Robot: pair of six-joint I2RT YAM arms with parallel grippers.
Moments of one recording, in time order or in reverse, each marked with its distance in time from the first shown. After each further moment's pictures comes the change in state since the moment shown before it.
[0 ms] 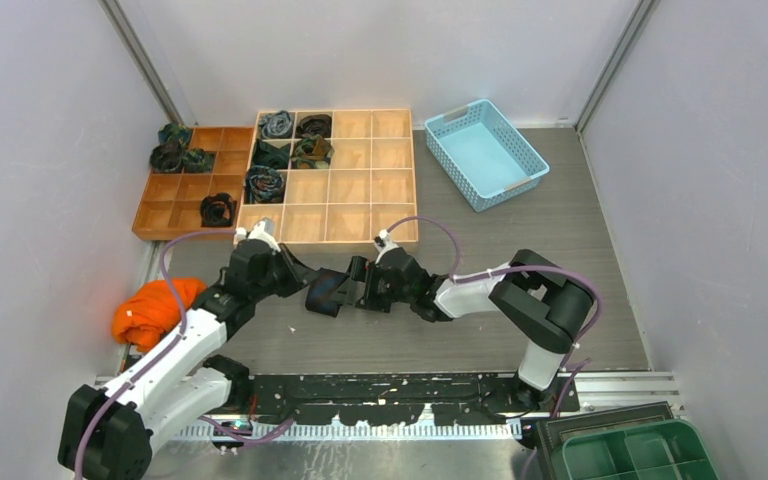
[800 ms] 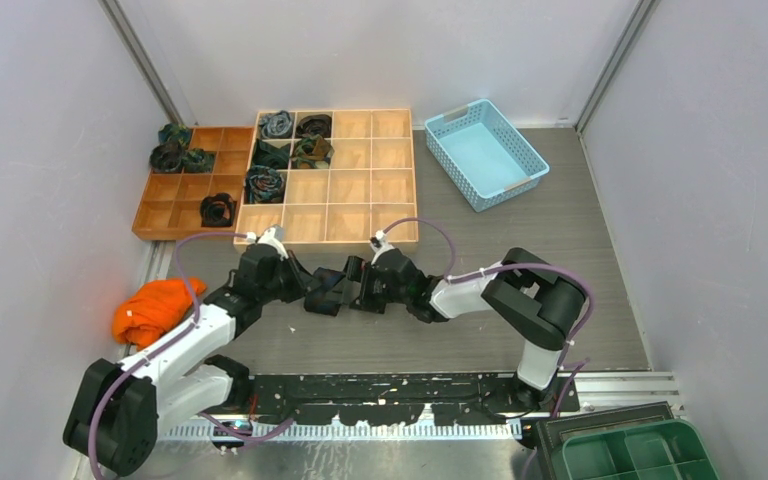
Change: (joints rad) left arm 0.000 0.116 -0.071 0.147 0.051 0.052; right arm 0.010 0.051 0.027 0.053 -0.009 0.037
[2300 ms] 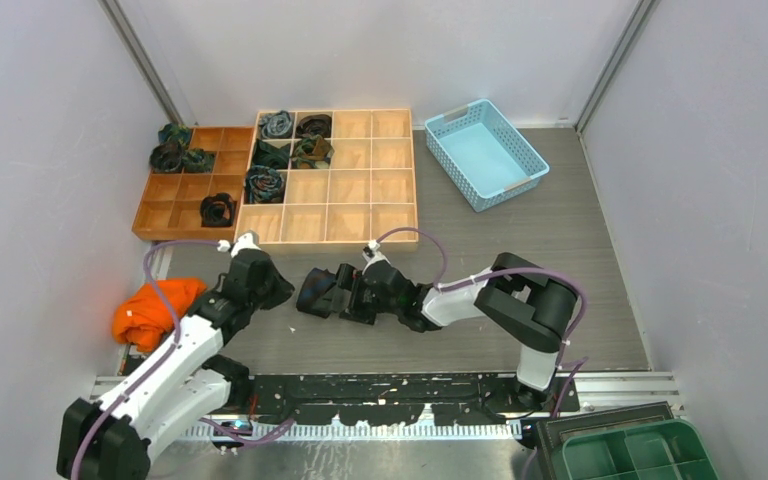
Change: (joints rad) left arm 0.001 -0.206 0.062 -0.363 -0.300 -0.012; right arm 0.087 0.016 0.008 -0.009 0.087 0.119
